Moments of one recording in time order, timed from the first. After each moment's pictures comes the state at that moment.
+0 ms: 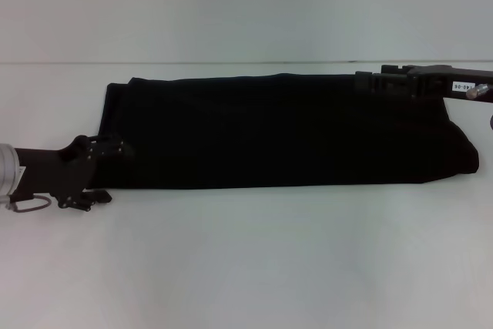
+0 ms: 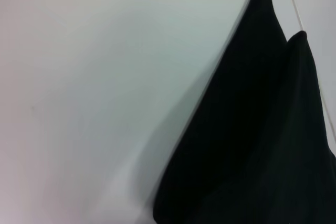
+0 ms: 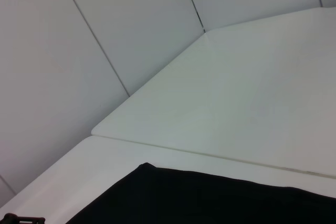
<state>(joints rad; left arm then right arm) -0.67 -2.00 0.43 0.59 2.49 1.25 -2.98 0.78 1.98 -0.48 -0.52 -2.15 -1.29 1.77</state>
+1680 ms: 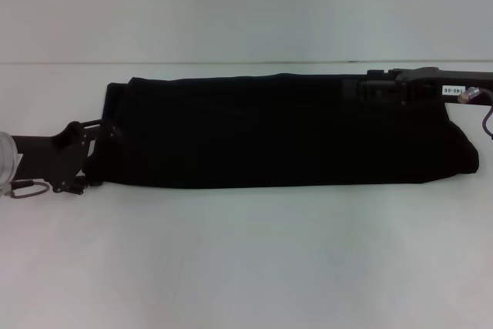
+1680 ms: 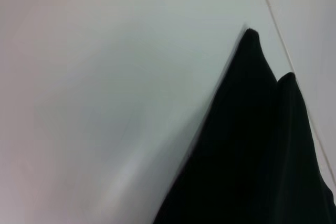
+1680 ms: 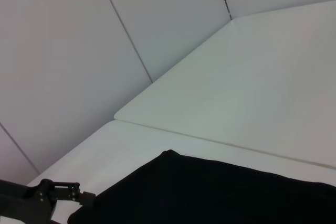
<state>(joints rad) -0.68 -2.00 0.43 0.58 2.47 1.16 -2.96 0.79 1.98 -0.52 -0.53 -2.15 -1.33 1.77</state>
